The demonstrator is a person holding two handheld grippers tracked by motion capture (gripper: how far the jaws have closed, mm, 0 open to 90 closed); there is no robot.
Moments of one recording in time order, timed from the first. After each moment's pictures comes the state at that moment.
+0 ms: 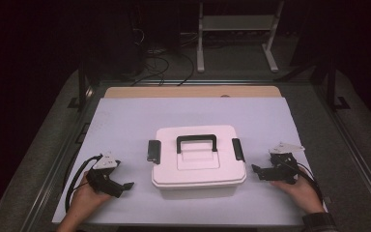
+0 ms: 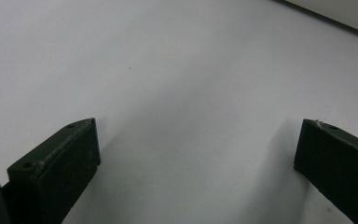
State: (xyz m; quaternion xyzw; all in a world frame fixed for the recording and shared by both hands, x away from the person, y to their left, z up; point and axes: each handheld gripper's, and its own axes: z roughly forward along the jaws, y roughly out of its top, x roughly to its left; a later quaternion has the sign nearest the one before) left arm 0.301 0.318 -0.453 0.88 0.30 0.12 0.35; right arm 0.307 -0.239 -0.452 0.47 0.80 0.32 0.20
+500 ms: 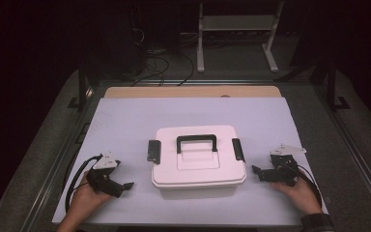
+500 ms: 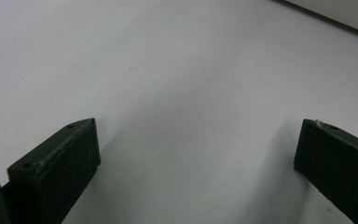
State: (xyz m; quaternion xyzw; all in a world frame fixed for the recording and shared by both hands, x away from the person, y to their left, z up) left arm 0.301 0.318 -0.453 0.88 0.30 0.12 0.35; right arm 0.305 -0.242 -0.458 0.48 0.79 0.34 0.19
